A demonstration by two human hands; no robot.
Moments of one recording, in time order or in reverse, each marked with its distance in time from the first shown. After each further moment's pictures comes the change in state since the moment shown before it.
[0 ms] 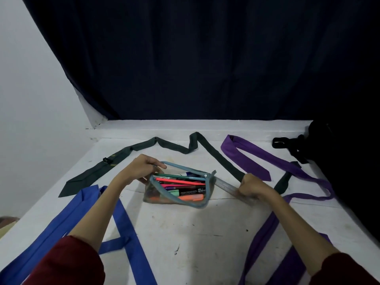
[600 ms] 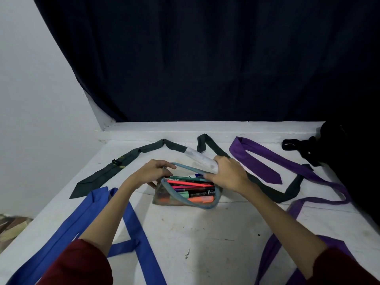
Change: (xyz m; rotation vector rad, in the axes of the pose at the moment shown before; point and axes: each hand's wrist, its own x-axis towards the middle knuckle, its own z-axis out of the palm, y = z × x) left_hand -0.003 -0.005 -0.002 0.022 -0.076 0.031; right_hand -0.039 -0.096 0.004 -0.090 0.258 -0.445
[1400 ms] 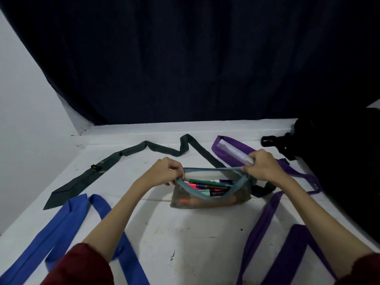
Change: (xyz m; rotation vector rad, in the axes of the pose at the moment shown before) left_hand 0.002 0.055 0.050 0.110 -0.005 0.273; right_hand -0.030 0.089 -0.059 0.069 0.108 0.326
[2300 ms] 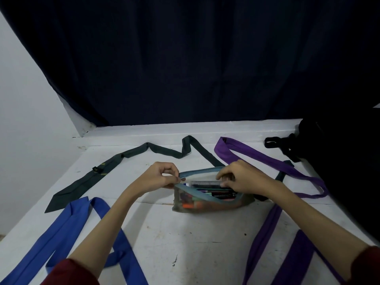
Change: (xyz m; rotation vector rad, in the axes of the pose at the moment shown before) left_hand -0.010 -0.018 -0.009 -0.329 -0.021 0.013; right_hand -0.005 -0.027 0.023 -0.163 -0.214 -0.497
